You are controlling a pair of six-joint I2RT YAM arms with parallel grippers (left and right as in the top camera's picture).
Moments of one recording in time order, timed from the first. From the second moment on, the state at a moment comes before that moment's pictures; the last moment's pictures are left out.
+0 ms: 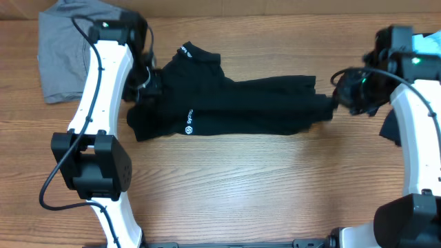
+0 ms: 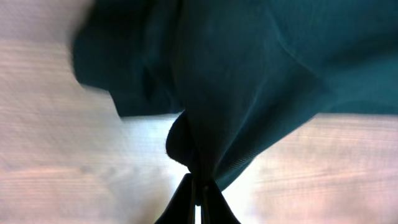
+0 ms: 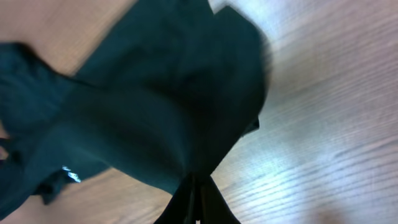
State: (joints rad) left arm -0.07 2.05 1.96 -1.54 0.09 -0.18; right arm -0.10 1.64 1.58 -1.27 -0.23 0.46
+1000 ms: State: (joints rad) left arm -0.20 1.28 1.49 -1.68 0.19 -0.20; right arm -0.10 1.12 1.41 -1.60 -0.19 0.46
